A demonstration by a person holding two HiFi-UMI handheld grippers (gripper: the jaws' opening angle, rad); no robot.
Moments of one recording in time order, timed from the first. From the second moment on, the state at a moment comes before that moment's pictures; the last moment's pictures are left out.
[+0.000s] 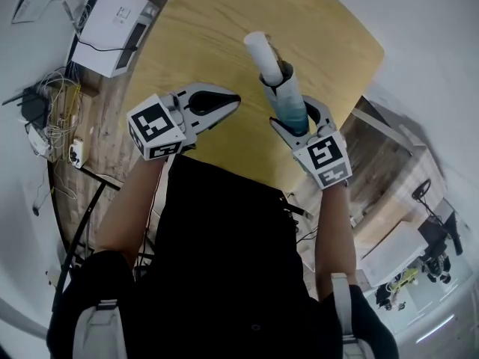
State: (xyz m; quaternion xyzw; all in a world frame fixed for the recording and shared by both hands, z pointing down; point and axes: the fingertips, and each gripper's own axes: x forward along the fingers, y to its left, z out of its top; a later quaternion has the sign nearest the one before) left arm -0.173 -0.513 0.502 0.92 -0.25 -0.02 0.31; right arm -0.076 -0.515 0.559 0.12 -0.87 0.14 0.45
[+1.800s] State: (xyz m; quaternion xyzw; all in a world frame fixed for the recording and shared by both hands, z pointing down) left arm -0.158 -0.482 0.558 0.91 -0.25 0.02 0.33; right arm -0.065 -0.514 0.651 0.07 -0.80 0.11 0.59
